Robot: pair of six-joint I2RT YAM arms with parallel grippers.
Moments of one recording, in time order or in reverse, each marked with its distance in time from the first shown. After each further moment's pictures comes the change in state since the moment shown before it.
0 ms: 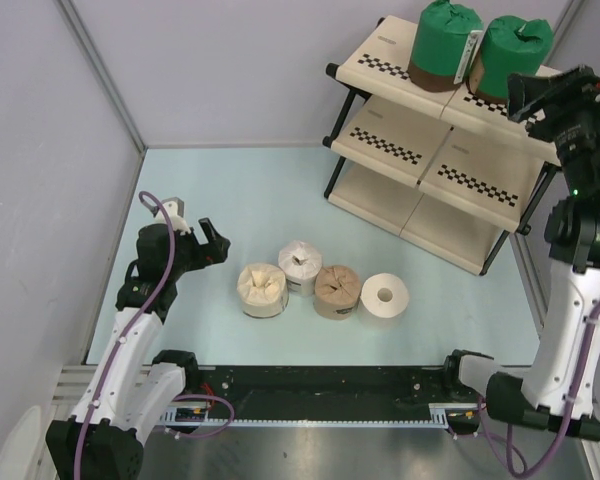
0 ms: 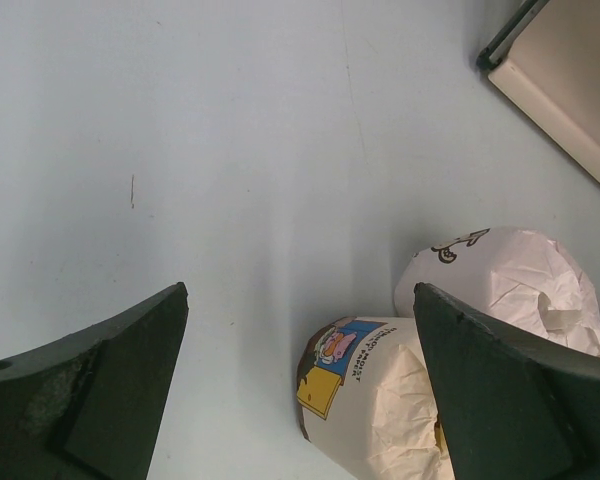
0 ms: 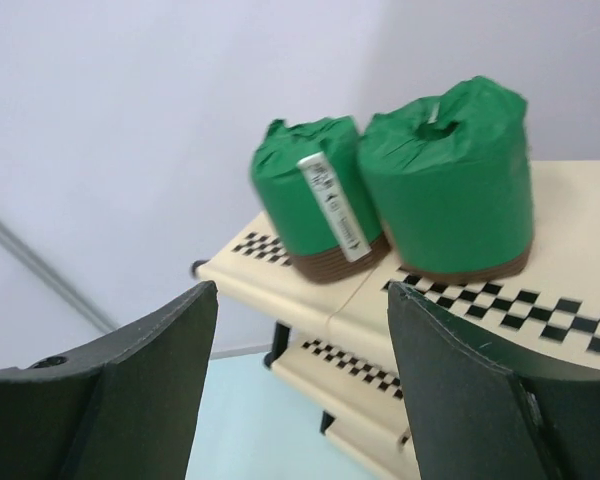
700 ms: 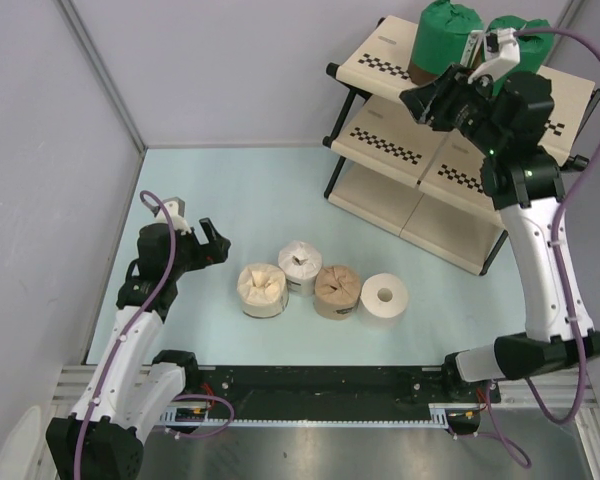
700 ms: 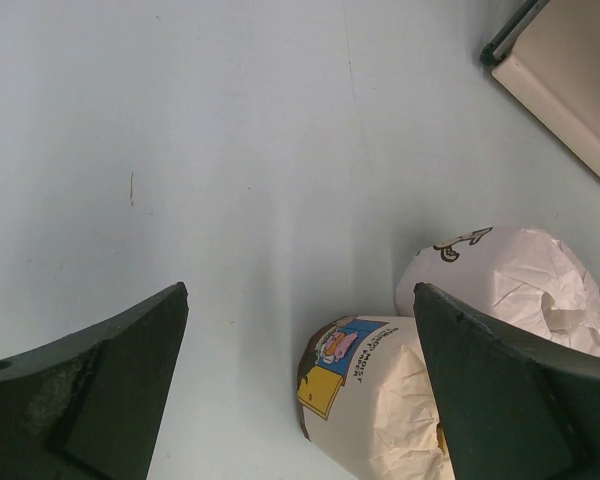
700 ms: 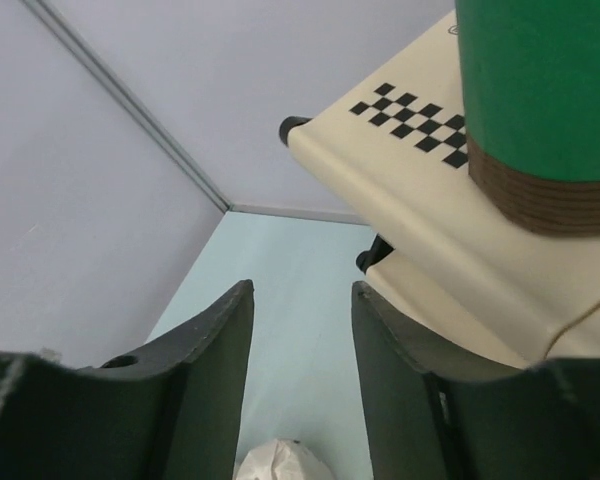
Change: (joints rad) left arm 0.000 0.011 0.000 0.002 0.002 0.000; right arm 0.385 0.211 0.006 -0.012 -0.050 -0.071
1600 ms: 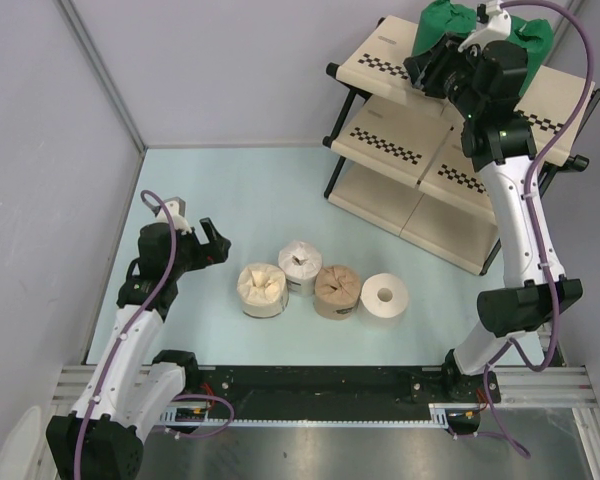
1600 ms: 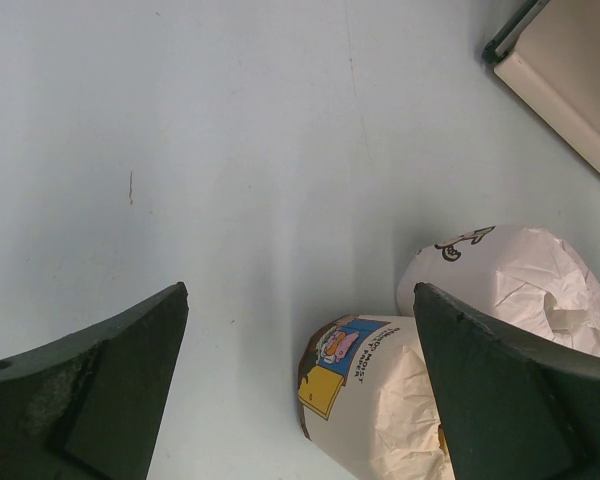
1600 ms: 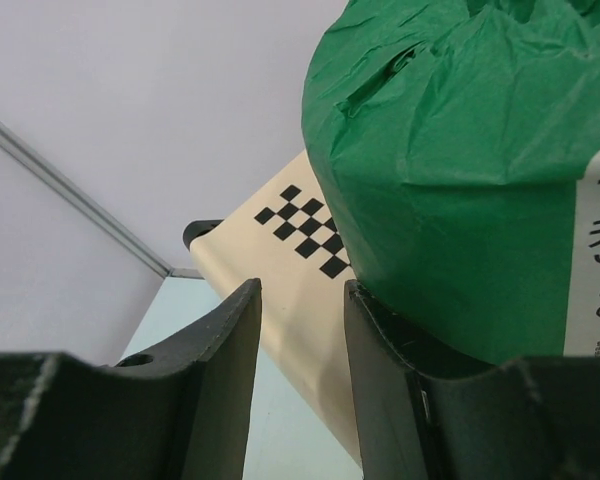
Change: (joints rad) left arm 0.000 0.008 0.000 0.001 0.001 0.000; right arm -0.018 0.279 0.220 0.084 0.137 -0.027
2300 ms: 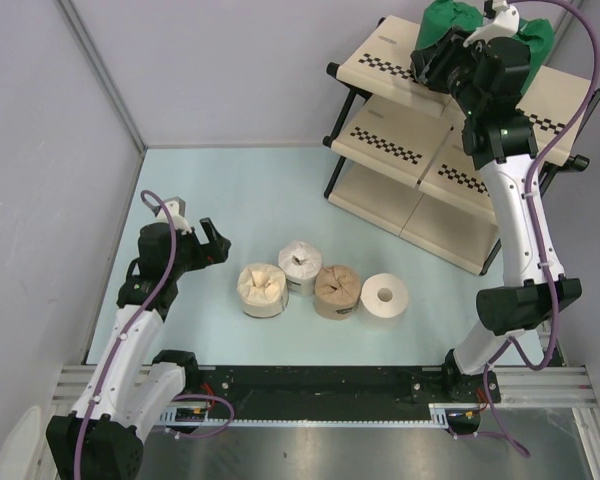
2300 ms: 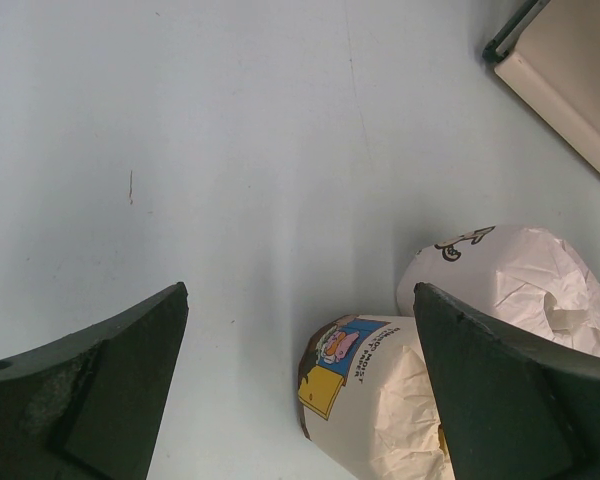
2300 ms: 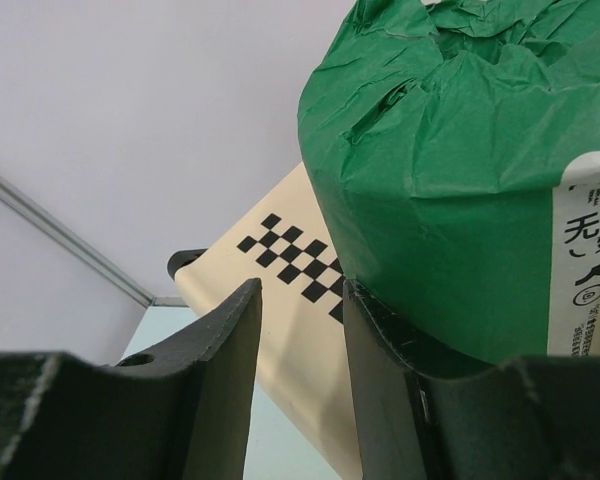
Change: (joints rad) left arm 0.000 0.000 0.000 0.000 0.000 0.000; right arm -0.001 0.016 0.043 -0.001 0.081 -0.005
